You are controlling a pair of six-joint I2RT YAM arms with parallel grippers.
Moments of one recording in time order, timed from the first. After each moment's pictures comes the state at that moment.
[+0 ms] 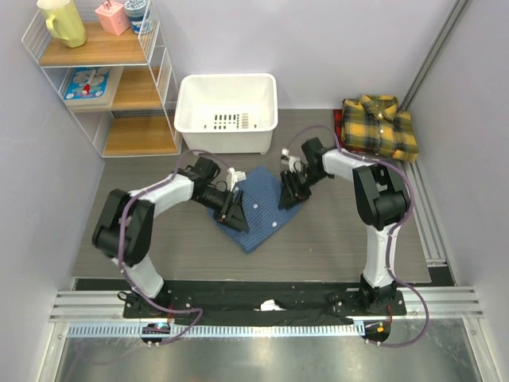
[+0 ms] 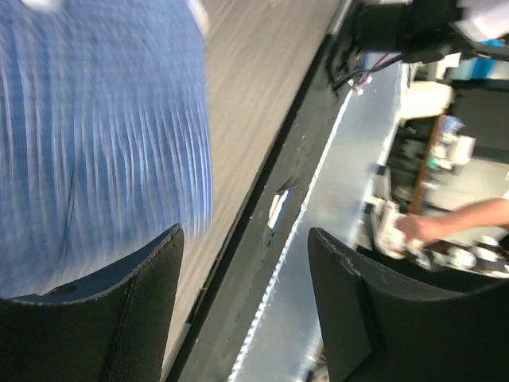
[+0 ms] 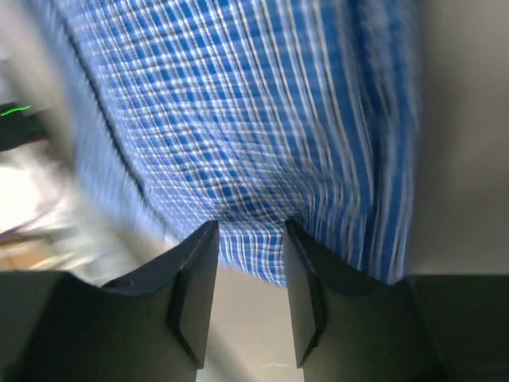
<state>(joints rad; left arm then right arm) -0.40 1.75 1.02 -0.61 1.03 -0.03 0.32 2.04 1.30 -0.67 -0.78 0.01</state>
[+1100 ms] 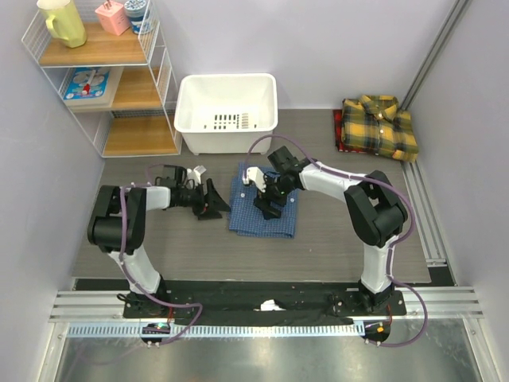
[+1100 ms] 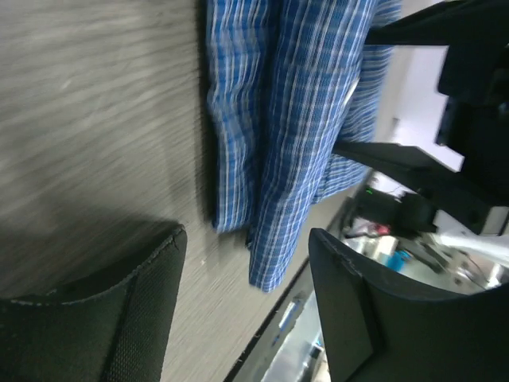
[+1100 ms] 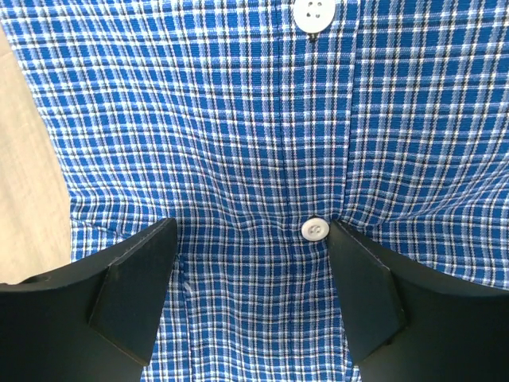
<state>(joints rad) -0.11 1.75 0.79 -0.09 0.88 -0.45 0.61 1.94 1.31 -0.50 -0.47 -0.68</state>
